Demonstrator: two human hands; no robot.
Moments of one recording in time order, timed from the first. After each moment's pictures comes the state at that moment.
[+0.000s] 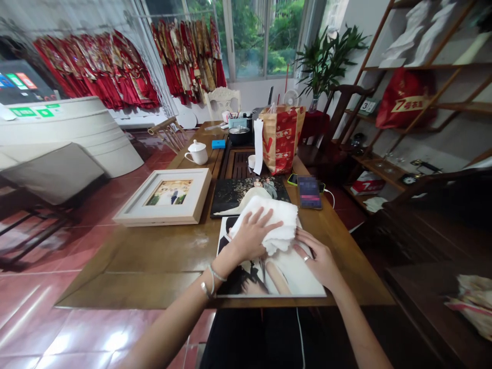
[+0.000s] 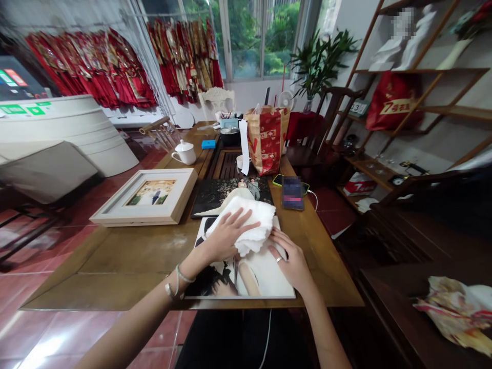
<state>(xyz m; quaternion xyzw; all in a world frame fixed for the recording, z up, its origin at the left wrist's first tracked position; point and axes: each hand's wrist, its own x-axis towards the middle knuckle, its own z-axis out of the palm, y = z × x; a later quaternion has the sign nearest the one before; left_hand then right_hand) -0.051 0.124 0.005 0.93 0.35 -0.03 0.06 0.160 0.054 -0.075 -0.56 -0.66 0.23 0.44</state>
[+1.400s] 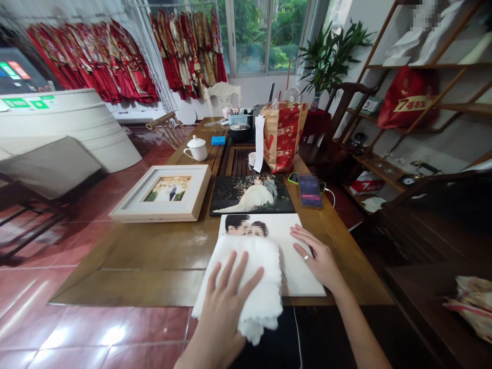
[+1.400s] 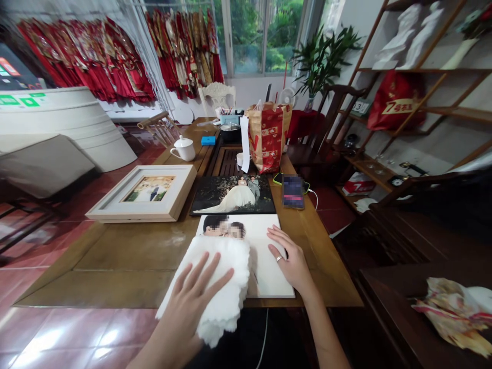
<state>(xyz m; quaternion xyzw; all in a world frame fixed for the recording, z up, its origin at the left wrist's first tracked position) -0.102 -0.011 -0.003 0.86 0.49 -0.01 0.10 0.160 0.052 -0.072 -0.54 -0.67 0.24 0.44</state>
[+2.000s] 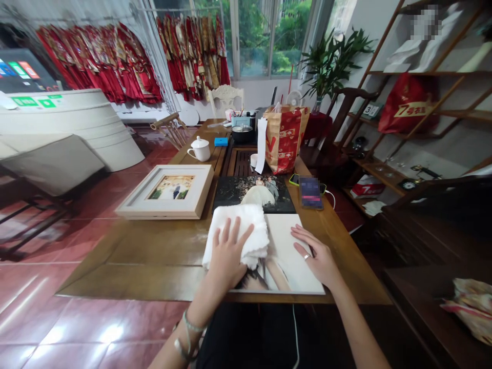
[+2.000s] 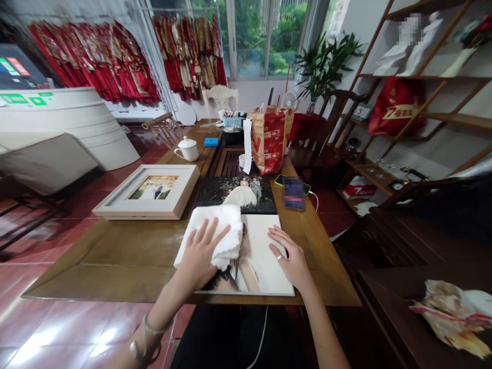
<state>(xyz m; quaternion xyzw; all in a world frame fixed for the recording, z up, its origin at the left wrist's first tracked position) -0.092 0.063 -0.007 0.83 0.56 0.01 0.04 0.161 0.053 -0.073 -0.54 -0.67 0.25 0.45</state>
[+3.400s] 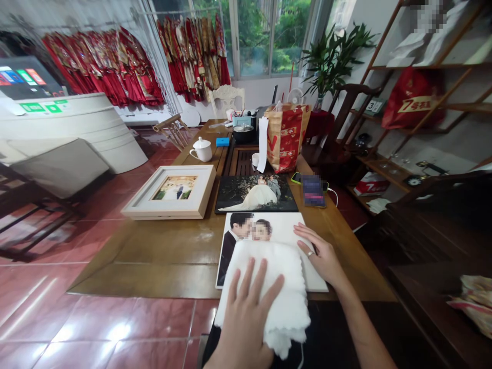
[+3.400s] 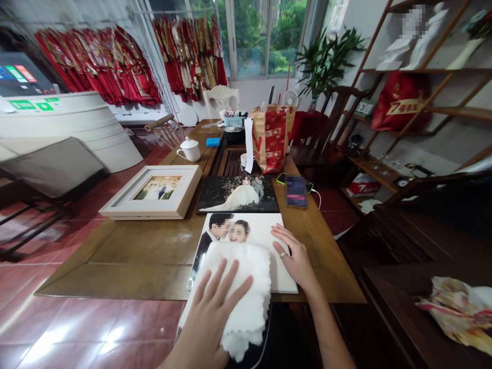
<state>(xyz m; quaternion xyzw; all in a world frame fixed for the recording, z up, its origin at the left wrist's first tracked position) -0.080 -0.030 -0.011 0.87 0.47 0.00 0.17 0.162 0.054 -0.075 -0.54 -0.68 0.24 0.44</state>
